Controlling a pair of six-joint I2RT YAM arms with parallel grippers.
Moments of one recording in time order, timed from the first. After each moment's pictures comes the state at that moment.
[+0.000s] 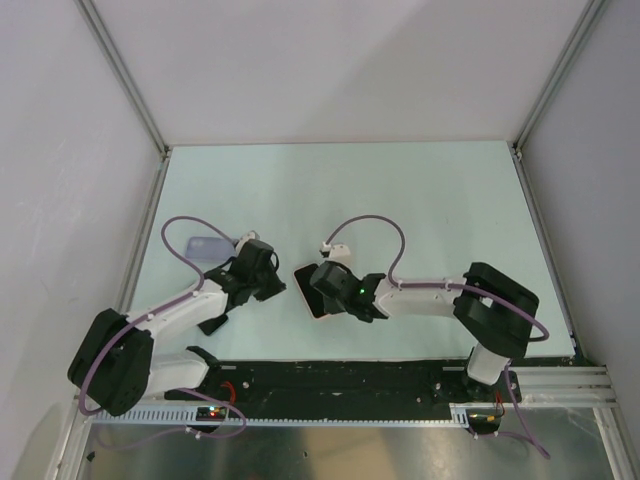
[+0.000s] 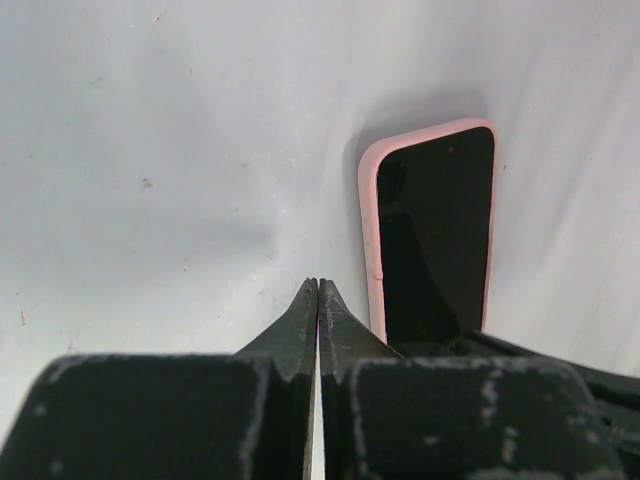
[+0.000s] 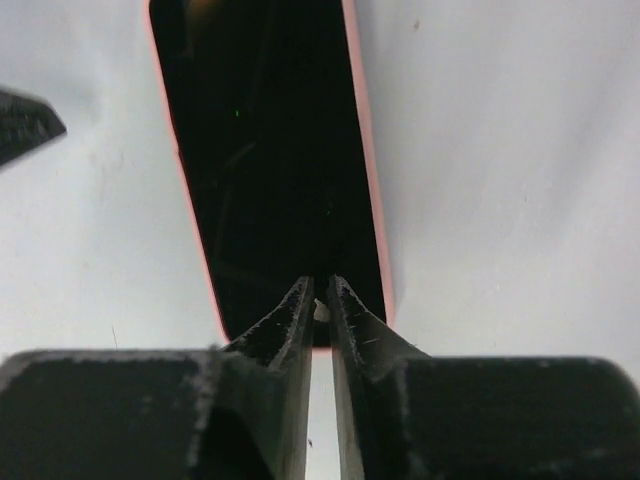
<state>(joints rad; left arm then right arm) -0.55 1.21 0.55 -0.27 -0.10 -0.93 1.09 1.73 0.97 -0.18 0.33 0.77</state>
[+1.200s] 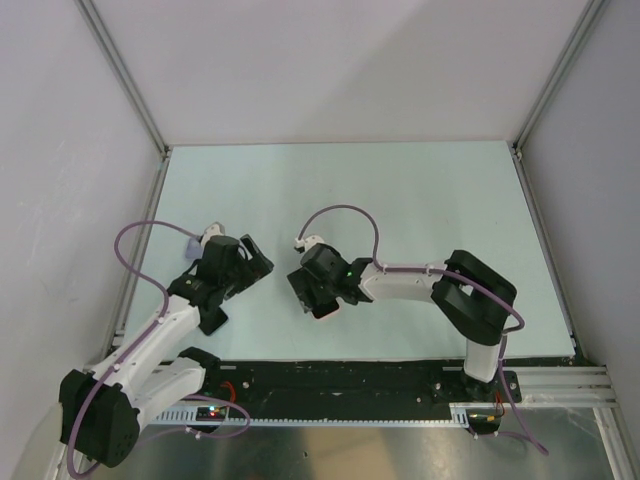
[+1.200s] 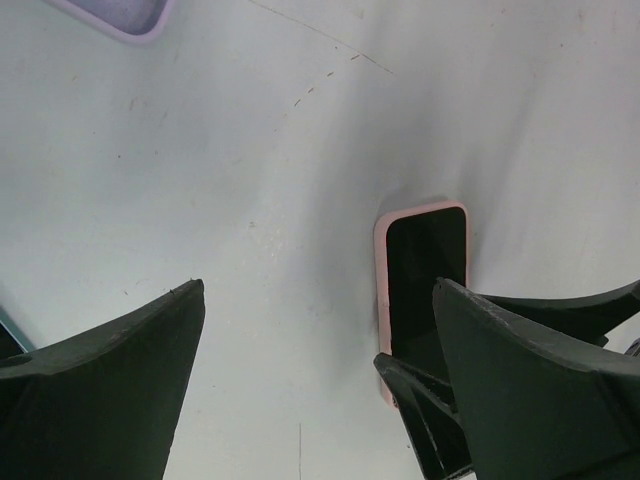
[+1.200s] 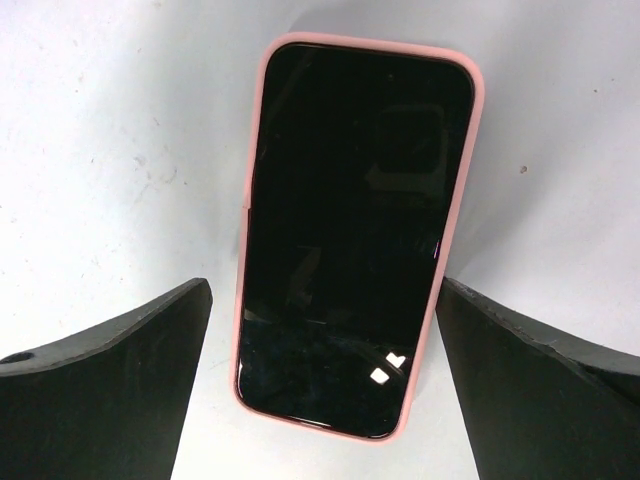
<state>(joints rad) -0.37 0.93 0.56 -0.43 -0.14 -0.85 1.04 1.84 1.11 -0.17 0.13 0.41</state>
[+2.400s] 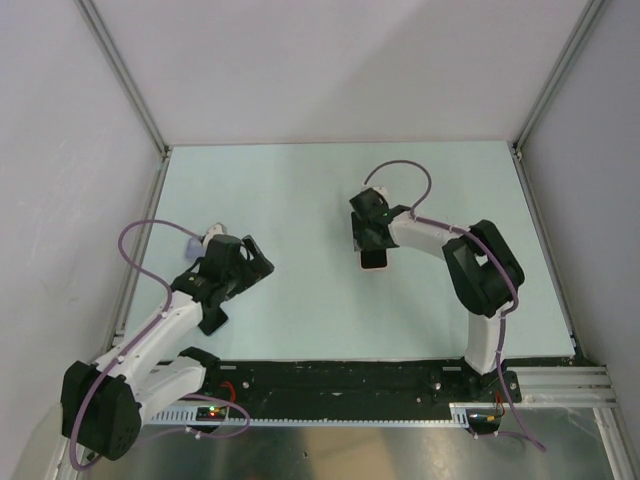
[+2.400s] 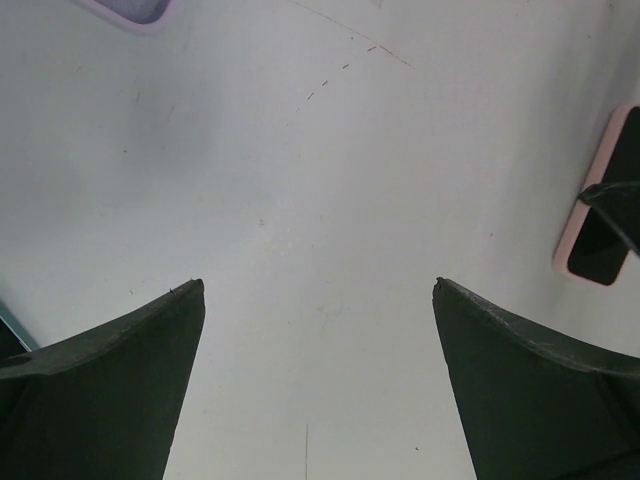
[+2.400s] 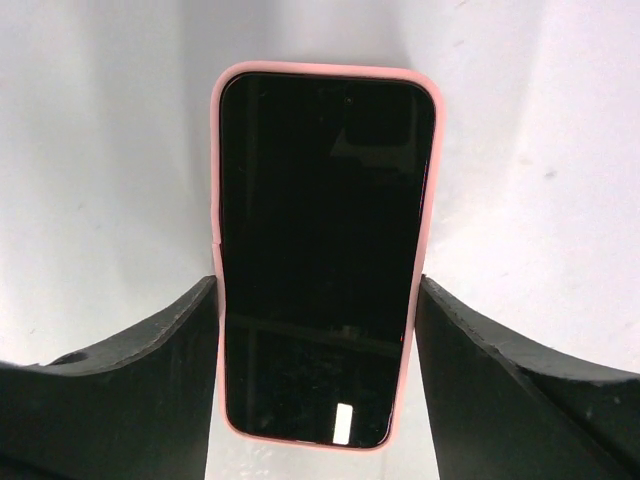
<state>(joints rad) -0.37 0.96 0.57 -0.43 -0.14 -0.85 0.64 1.92 1.27 -0.40 0.31 0.45</state>
